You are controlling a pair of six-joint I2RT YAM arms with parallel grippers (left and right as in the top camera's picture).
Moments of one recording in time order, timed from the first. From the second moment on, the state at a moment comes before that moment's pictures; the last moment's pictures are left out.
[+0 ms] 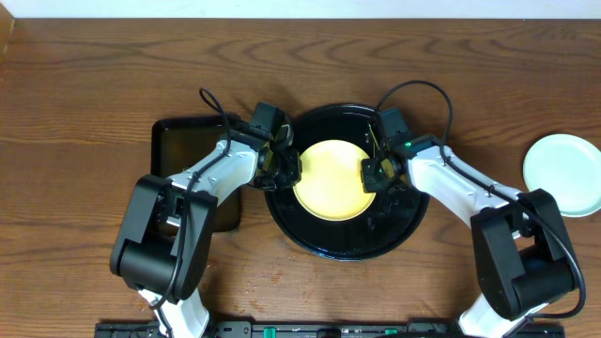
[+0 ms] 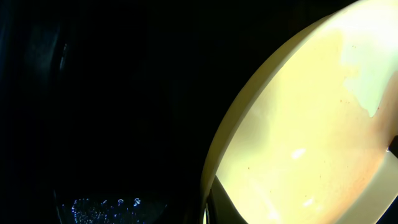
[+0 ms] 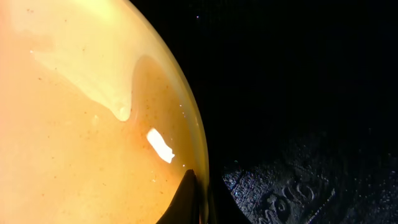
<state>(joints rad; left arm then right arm) -0.35 1.88 1.07 -0.50 0.37 -0.46 0.40 1.83 1.06 -0.59 -0.07 0.30</state>
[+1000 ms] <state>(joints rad) -0.35 1.91 1.07 -0.42 0.47 -0.38 0.14 1.85 1.02 -0.53 -0.74 0.05</state>
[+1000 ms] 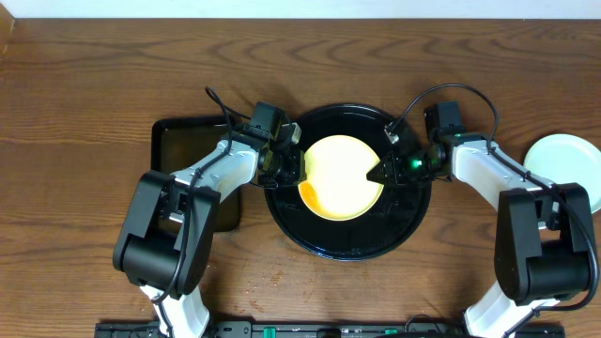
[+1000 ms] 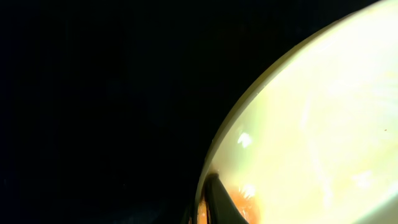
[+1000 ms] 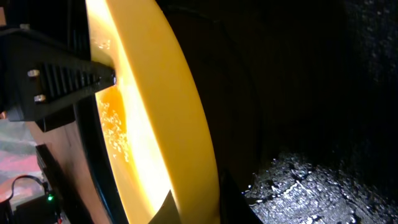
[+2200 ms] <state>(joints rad) 0.19 1.15 1.11 -0.98 0.33 -0.37 0.55 1.85 1.28 -0.26 -0.56 0.26</state>
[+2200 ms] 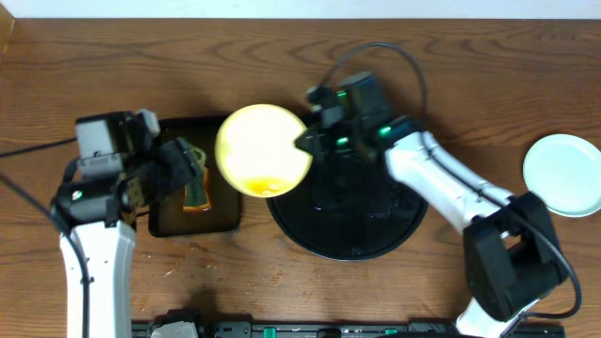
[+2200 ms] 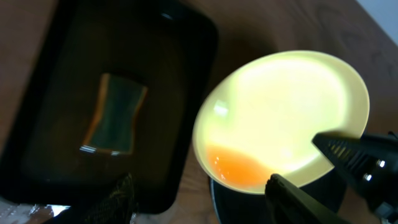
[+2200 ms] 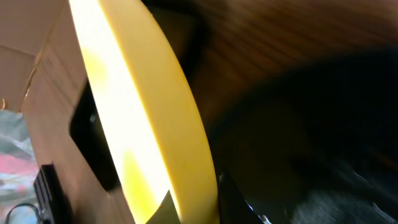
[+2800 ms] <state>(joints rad) 0.28 1.05 1.11 -1.05 0.32 -0.35 0.93 1.88 1.29 0.15 0.07 -0.13</state>
